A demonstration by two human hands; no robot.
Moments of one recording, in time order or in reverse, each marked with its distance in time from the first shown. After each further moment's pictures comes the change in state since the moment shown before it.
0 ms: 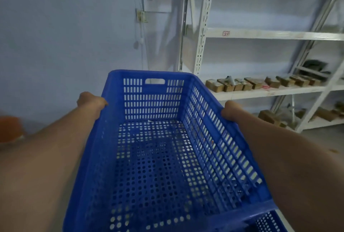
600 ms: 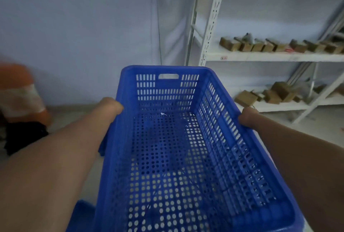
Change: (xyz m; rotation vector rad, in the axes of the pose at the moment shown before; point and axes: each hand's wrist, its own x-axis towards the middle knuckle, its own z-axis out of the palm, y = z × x) left_hand -0.079 -0.189 0.074 0.243 -0.283 -0.167; right_hand -0.048 0.102 0.161 -0.115 -0.191 0.074
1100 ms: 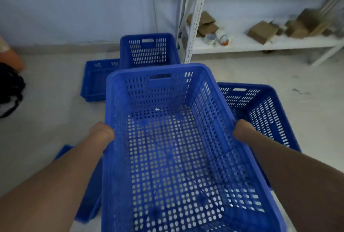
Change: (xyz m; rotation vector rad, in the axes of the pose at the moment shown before) left_hand 0.022 -0.275 0.240 0.330 -0.138 -0.325; right_hand 0.050 0.107 0.331 0.025 -0.435 0.185
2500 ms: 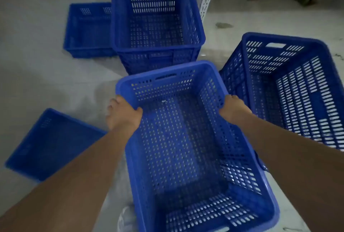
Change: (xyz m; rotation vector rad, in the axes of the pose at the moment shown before) left_hand 0.108 -0.050 0.181 0.178 0.214 0.262; right_hand 0.149 -0.044 0.170 -0.138 0.087 -0.241
